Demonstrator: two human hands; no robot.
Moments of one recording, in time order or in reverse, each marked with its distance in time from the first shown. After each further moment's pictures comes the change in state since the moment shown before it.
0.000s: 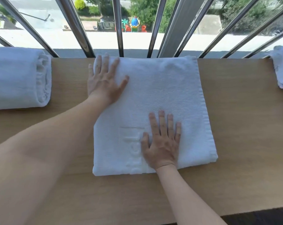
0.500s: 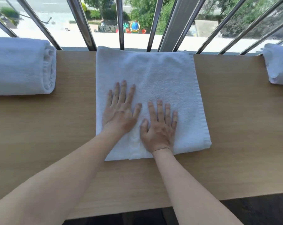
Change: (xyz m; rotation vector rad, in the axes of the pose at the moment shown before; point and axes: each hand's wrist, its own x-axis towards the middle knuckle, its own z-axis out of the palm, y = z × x) left_hand -0.129 0.048 0.028 -0.056 -0.044 0.106; right_hand 0.001 -0.005 -0.005 0.002 -0.060 0.051
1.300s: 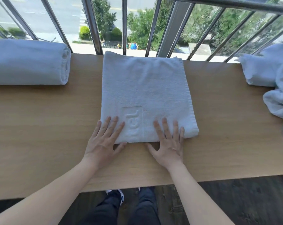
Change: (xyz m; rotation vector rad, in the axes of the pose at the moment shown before) left_hand -0.168 -0.041 0.008 0.095 0.007 0.175; right_hand -0.102 0.066 -0.006 -0.121 -0.131 -0.128
